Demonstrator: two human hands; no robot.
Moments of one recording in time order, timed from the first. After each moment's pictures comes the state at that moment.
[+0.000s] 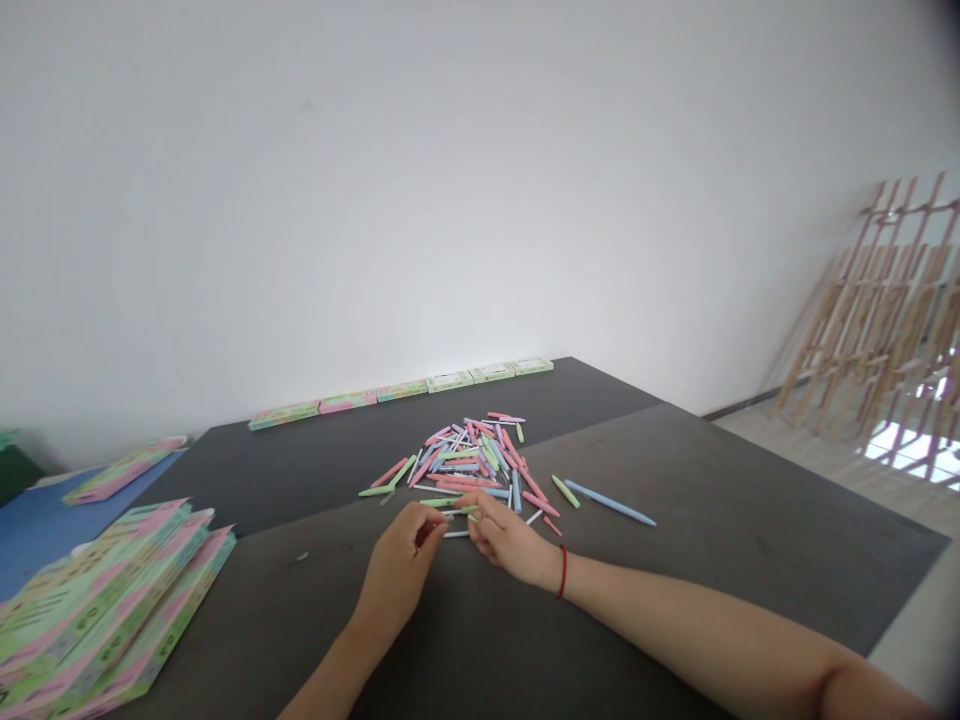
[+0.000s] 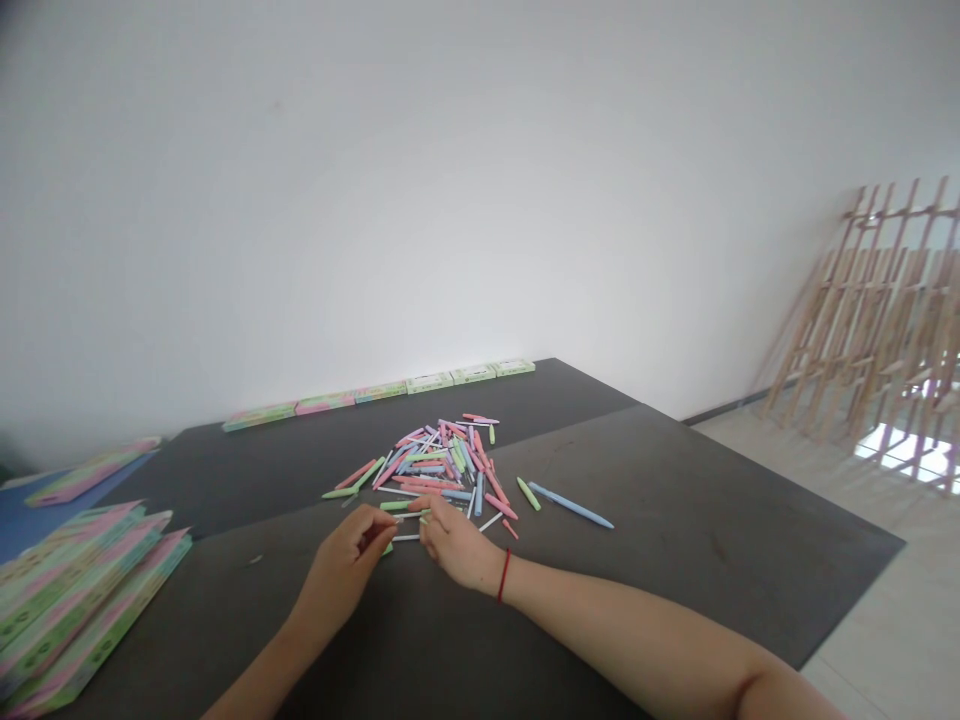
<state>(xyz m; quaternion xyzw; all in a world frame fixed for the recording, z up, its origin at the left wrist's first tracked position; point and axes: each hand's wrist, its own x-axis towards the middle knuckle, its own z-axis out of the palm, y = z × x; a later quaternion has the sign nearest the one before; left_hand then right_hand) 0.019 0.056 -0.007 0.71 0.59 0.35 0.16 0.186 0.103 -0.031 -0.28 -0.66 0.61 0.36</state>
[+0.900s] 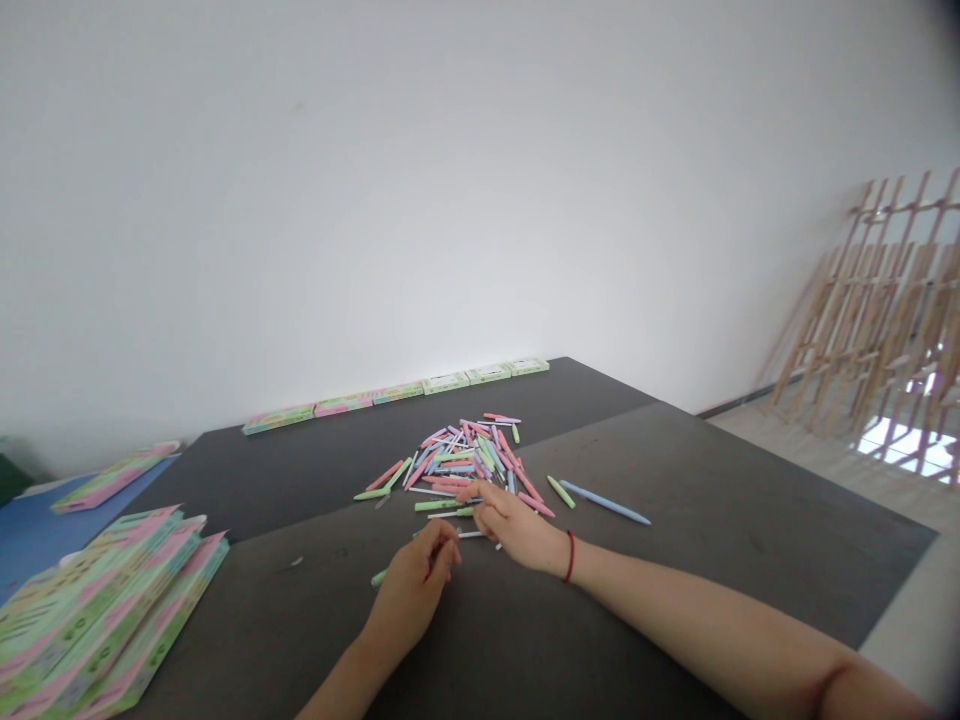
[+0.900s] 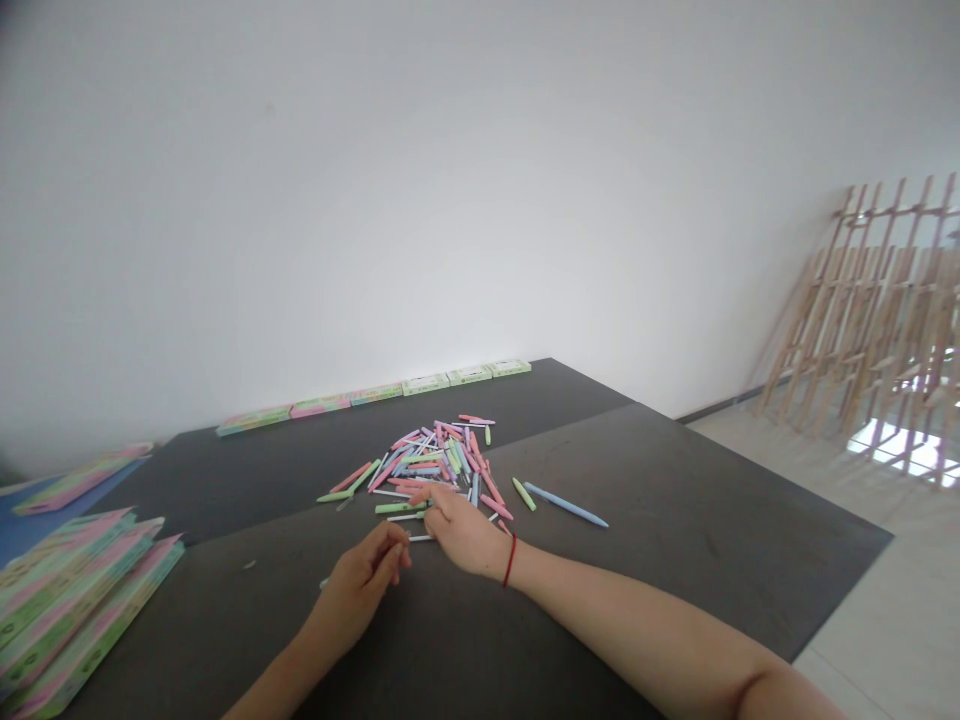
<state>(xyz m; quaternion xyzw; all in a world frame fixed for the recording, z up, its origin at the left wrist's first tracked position) 0.031 0.050 -0.024 0.70 0.55 0.35 0.29 0.205 0.112 -0.007 -0.31 -0.75 0.47 0.35</state>
